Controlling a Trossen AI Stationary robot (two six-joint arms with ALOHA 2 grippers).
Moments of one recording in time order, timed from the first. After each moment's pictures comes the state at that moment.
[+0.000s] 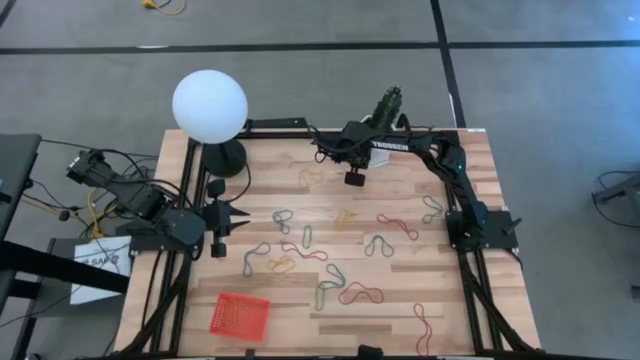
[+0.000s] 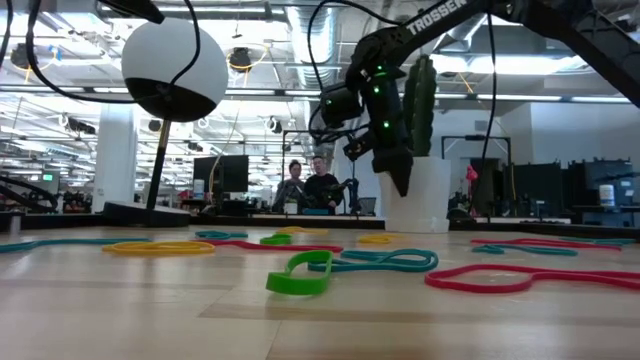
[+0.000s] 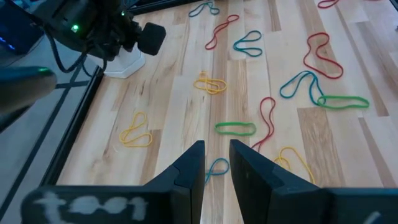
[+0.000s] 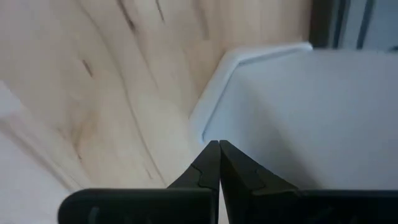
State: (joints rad) left arm -0.51 0.85 0.91 -0.80 -0.61 -0.21; right arm -0.39 2.17 1.79 -1.29 0.38 -0.16
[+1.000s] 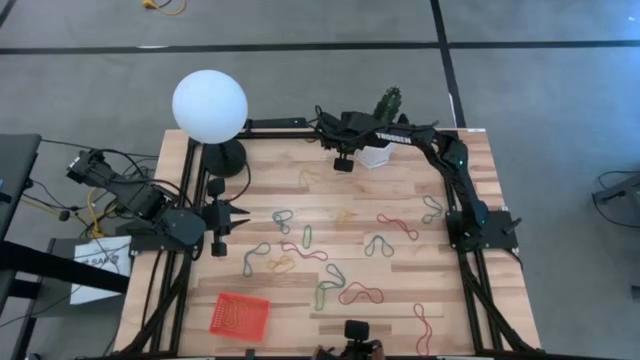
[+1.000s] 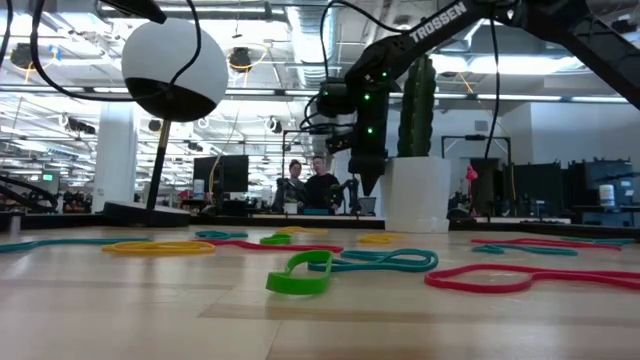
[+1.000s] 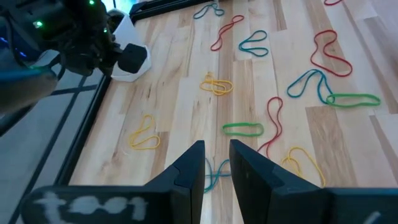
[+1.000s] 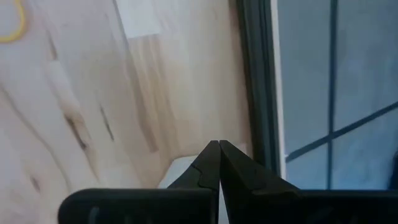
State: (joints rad) left arm -0.51 0.85 0.91 -0.80 -0.63 -0.18; right arm -0.49 2.16 1.79 -0.95 0.36 -0.39
